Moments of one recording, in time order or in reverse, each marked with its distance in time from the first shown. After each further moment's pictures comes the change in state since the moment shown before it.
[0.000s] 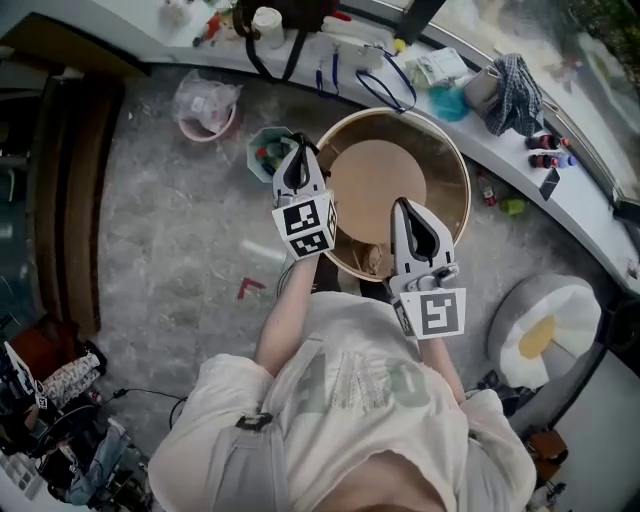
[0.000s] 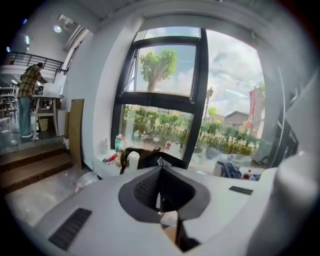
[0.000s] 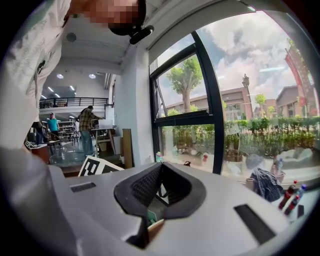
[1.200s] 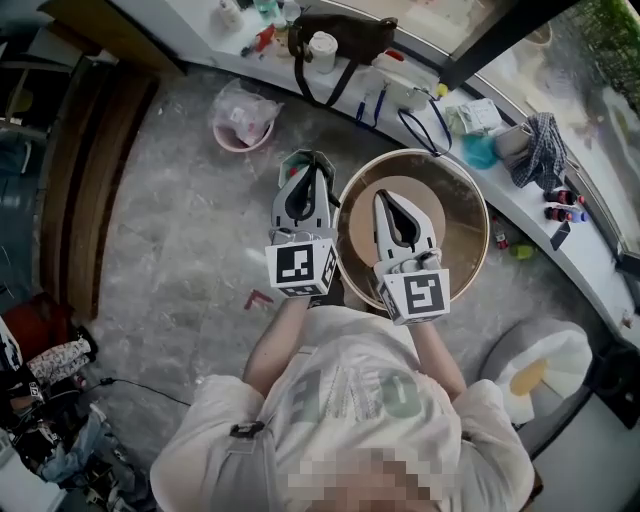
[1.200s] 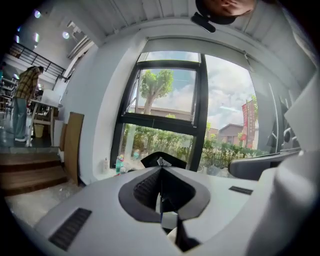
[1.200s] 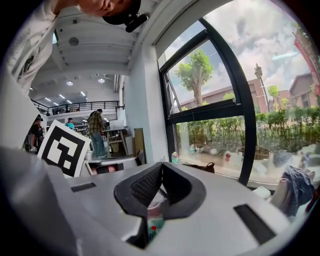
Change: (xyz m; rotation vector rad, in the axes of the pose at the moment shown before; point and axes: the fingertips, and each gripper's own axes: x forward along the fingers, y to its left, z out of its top) left arm -0.038 0.067 0.108 -0.001 -0.197 -0.064; right arm 0.126 0.079 0.011 0.026 0.006 0.161
